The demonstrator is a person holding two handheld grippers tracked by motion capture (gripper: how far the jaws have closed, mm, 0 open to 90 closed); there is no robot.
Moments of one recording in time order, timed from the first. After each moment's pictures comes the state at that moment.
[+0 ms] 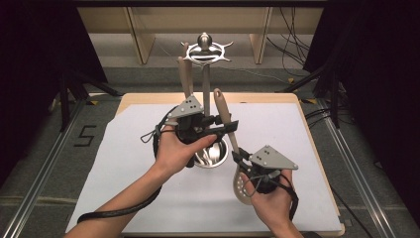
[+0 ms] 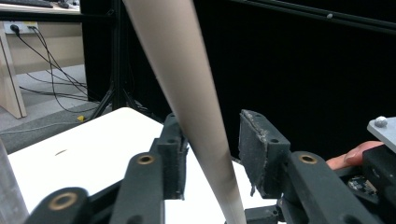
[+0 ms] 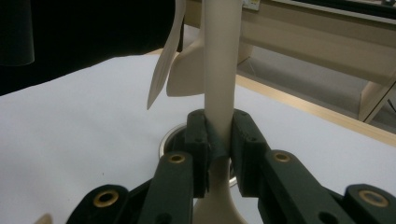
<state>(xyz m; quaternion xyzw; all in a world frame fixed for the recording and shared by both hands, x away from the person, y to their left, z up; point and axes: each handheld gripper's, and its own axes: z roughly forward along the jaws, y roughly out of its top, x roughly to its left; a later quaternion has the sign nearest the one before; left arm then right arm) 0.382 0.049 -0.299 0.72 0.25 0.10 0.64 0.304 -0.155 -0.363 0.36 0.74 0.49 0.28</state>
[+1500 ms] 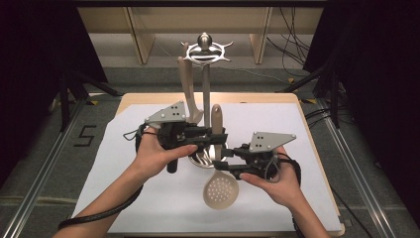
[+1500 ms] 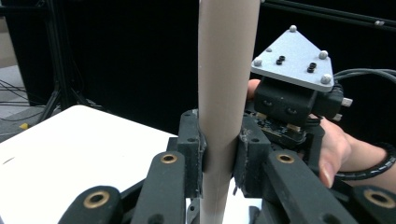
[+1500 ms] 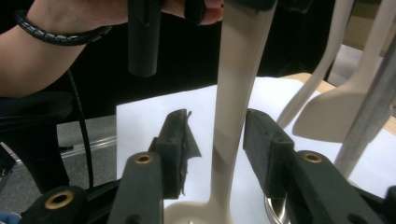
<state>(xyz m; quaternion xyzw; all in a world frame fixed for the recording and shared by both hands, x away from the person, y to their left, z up) 0.365 0.081 -0.294 0.75 0.17 0.01 0.64 0.345 -0.159 -0.347 0.14 0.80 0.58 0.06</state>
